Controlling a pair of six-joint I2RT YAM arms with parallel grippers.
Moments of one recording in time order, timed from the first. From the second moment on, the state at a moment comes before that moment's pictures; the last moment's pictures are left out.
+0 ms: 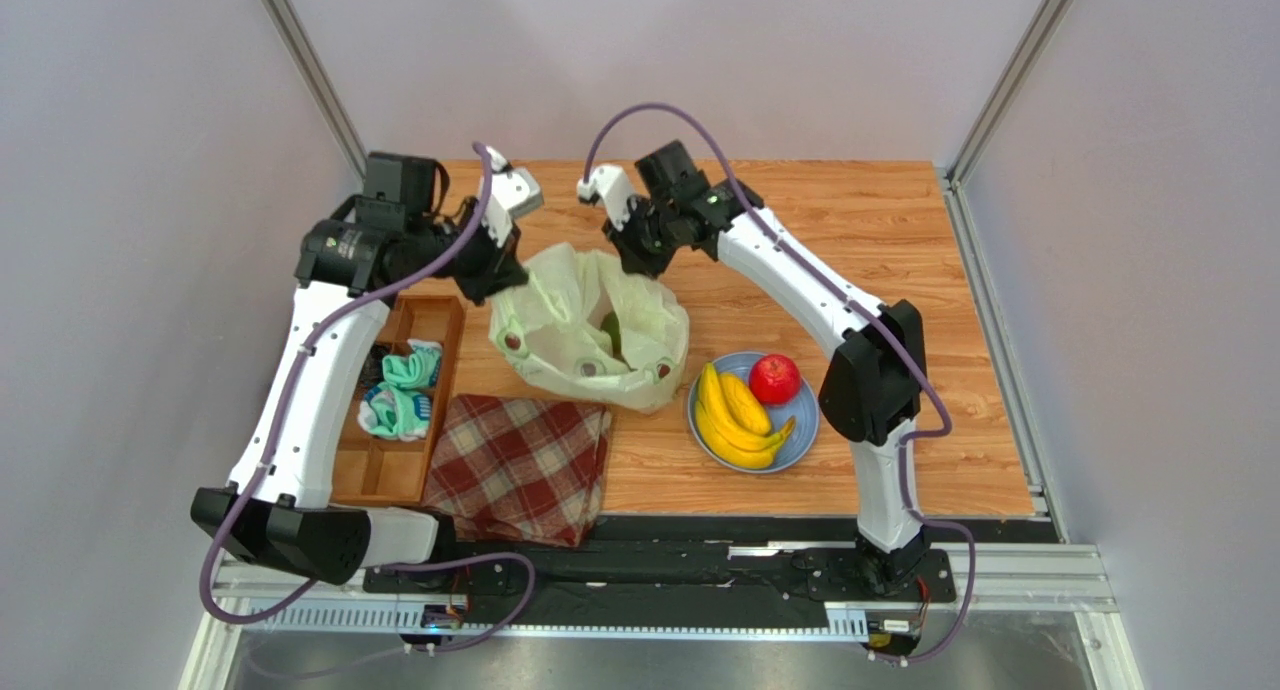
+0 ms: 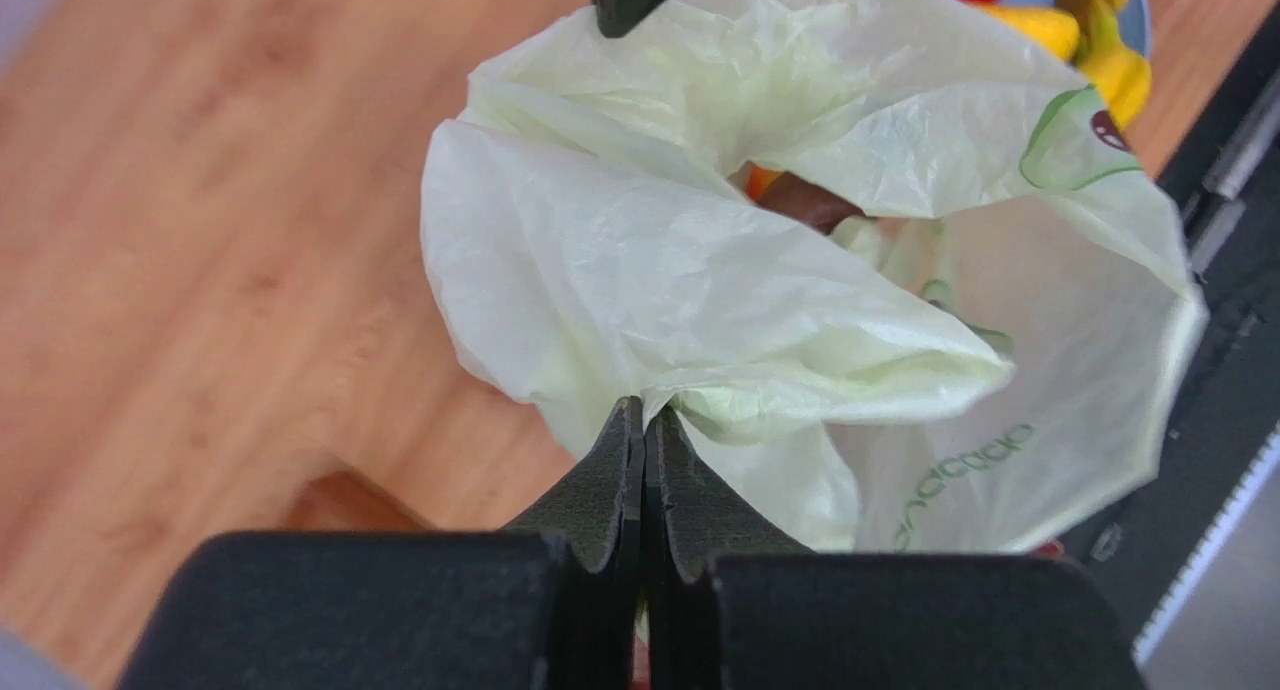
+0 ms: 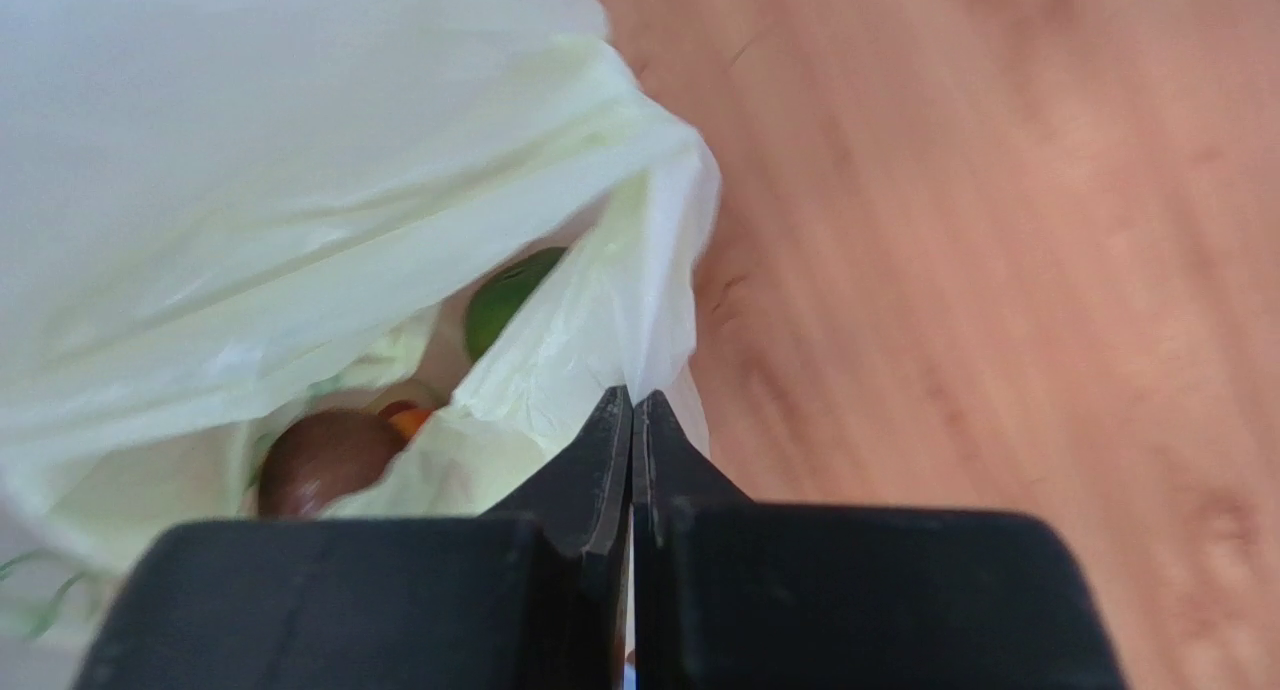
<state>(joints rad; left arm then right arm) -0.22 1.31 1.57 -1.09 0.59 0.54 0.65 2.04 1.99 -0.81 -0.29 -0.37</state>
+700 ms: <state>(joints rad) -0.22 0.96 1.14 -1.05 0.42 0.60 0.63 1.58 1.23 -0.77 -0.45 -0.35</state>
